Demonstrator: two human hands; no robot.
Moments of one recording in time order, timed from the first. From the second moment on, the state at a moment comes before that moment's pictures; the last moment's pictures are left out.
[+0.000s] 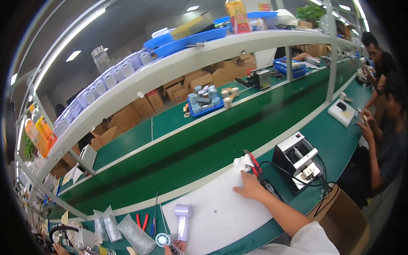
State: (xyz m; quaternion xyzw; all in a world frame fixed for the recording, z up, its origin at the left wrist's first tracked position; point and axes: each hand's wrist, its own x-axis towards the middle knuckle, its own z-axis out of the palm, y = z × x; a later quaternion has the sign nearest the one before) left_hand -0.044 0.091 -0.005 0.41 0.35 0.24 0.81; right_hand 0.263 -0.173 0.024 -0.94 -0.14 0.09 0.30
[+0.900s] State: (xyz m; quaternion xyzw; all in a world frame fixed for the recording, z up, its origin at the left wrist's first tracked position) left_hand 0.026 0.157 -0.120 0.40 0.28 0.24 0.84; right_hand 0.254 -0.179 0.012 -0.93 -0.20 0.07 0.29
